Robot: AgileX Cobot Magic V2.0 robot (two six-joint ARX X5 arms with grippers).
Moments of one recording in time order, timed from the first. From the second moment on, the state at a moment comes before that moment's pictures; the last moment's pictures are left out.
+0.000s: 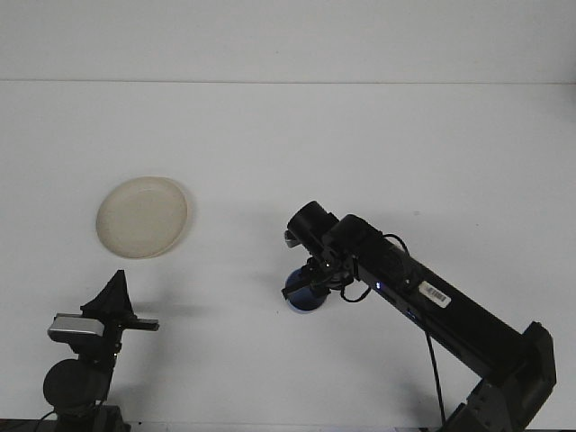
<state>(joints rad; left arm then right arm) -0.05 0.00 0.03 0.20 0.00 -0.01 0.73 1.70 1.49 -1.17 -0.03 0.33</state>
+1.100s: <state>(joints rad) -0.05 0.00 0.03 0.20 0.00 -0.01 0.74 1.75 1.50 -1.17 -0.03 0.30</state>
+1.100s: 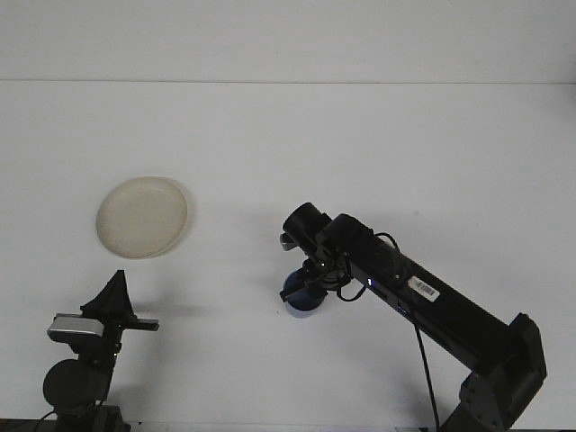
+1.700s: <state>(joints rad) -0.05 0.00 0.03 0.20 0.00 -0.01 0.73 1.75 1.55 -1.25 -0.05 0.27</state>
